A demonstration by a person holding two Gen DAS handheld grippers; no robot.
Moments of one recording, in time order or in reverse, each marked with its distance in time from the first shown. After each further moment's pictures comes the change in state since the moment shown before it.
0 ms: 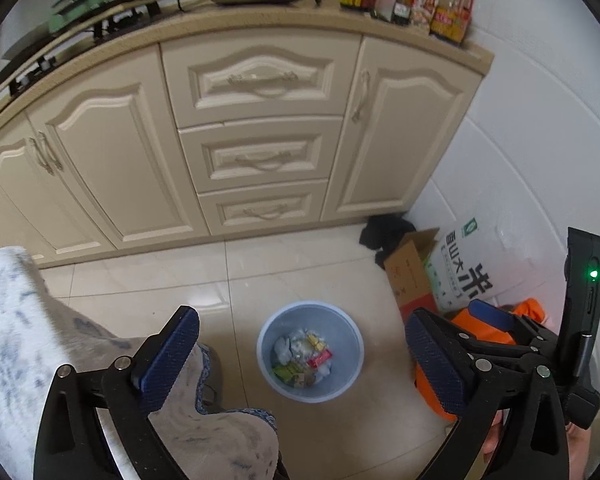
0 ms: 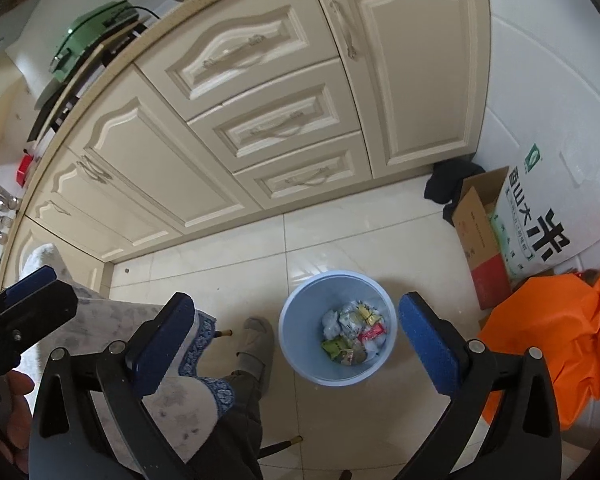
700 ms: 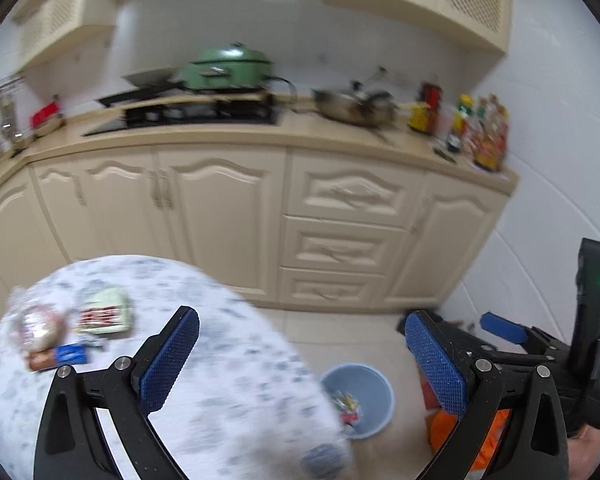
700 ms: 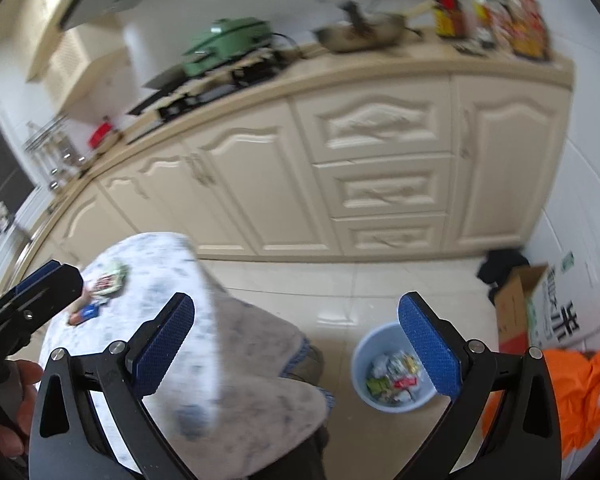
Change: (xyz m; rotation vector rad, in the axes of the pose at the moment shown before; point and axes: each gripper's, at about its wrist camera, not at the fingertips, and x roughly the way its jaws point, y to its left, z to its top) left arm -0.255 0.098 -0.153 -0.194 -0.358 0.127; right arm -0.110 0.180 -0.020 -0.294 -0.162 0.160
